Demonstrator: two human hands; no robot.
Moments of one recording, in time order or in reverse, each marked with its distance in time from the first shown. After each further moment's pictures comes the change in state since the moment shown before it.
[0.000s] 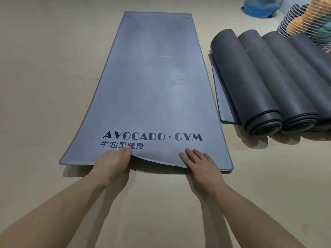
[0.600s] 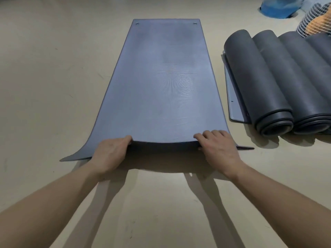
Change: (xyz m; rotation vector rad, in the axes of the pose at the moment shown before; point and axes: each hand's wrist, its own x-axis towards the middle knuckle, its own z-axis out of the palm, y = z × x) left_hand -0.041 -0.019 -0.029 -0.129 0.154 -0.161; right_hand -0.001 -0.006 -0.097 -0.224 0.237 -0.075
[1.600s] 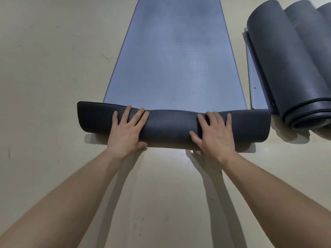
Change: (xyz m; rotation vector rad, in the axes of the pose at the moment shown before) left_hand 0.037 -0.002 0.045 0.172 -0.096 -0.057; right_hand 0.055 -0.041 0.054 0.139 0.001 0.214
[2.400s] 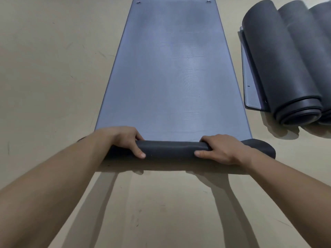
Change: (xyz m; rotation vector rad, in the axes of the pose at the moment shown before) left_hand 0.014 -0.013 -0.047 -0.550 -0.899 0.060; right_hand -0.025 0.043 -0.029 0.203 -0.661 -0.233
